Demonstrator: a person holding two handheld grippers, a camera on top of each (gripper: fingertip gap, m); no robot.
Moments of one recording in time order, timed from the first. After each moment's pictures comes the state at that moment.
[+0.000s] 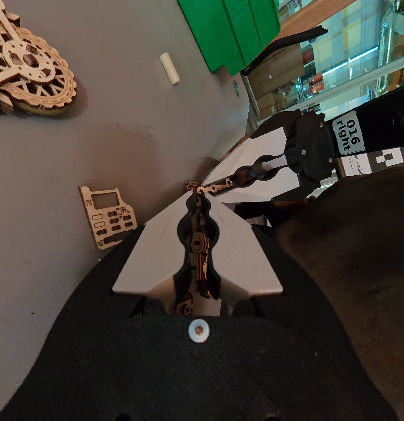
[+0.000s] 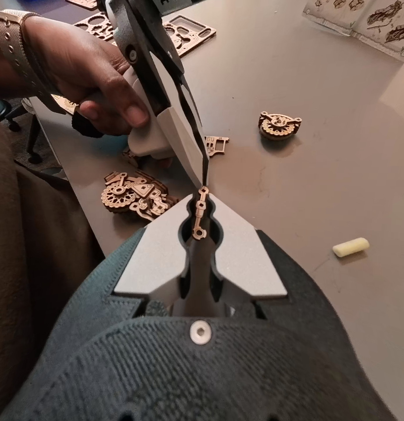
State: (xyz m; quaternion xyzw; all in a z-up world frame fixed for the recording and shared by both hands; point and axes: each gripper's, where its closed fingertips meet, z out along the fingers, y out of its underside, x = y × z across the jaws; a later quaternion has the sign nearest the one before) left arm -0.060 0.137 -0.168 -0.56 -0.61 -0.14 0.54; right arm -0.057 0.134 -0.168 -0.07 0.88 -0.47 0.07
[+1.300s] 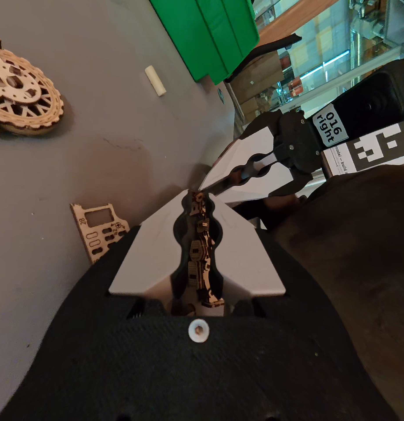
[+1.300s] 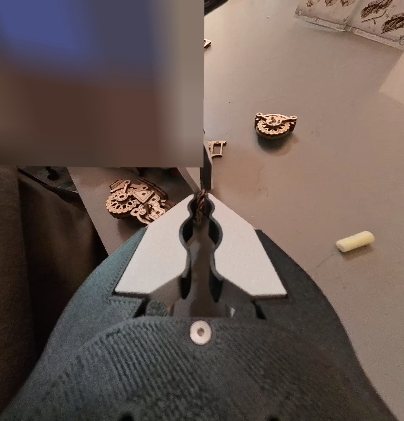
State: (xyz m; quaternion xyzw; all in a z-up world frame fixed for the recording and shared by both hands) left arm -0.066 0.141 -0.162 -0.56 -0.58 -0.14 0.57; right arm -0.060 0.134 -0.163 -0.04 0.87 -0.48 0.10
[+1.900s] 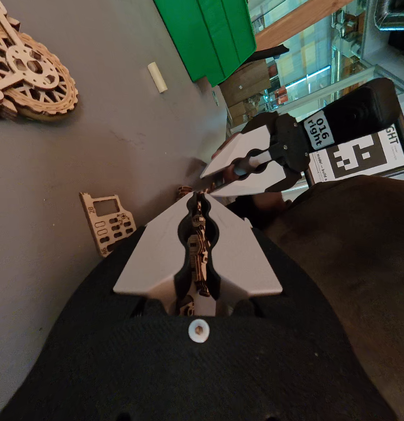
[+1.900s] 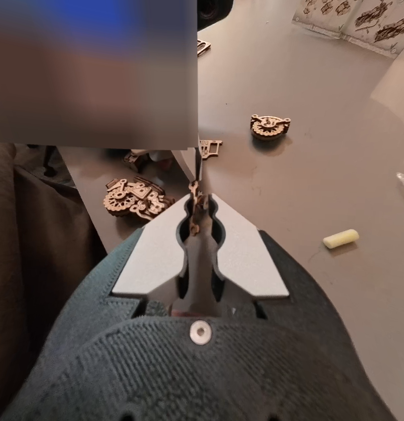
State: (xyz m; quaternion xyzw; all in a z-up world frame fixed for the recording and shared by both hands) left arm -0.062 0.135 -0.160 -0.54 -0.59 -0.18 0.58; right arm -0.066 0.140 -0.160 -0.05 0.87 -0.48 0.09
